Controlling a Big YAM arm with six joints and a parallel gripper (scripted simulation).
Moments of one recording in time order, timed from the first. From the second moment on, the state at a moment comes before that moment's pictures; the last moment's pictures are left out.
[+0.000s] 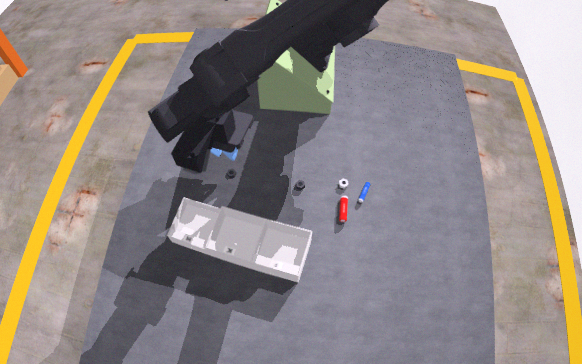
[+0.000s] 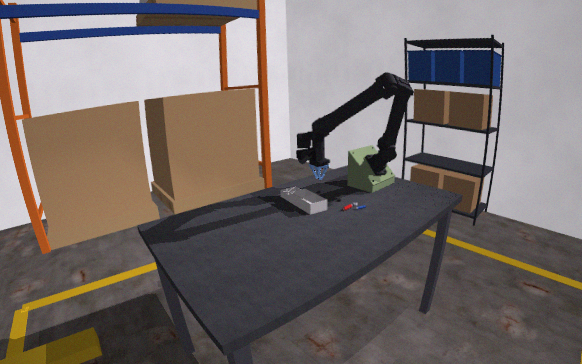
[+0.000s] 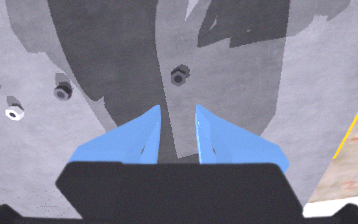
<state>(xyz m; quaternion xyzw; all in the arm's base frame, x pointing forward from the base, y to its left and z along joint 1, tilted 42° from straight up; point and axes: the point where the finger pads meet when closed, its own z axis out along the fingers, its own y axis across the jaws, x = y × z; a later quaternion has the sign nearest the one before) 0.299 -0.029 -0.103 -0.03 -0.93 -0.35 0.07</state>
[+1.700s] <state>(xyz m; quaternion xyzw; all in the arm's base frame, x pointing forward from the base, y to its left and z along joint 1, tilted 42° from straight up) 0.304 -0.013 -0.123 -0.02 -0.93 -0.35 0.06</state>
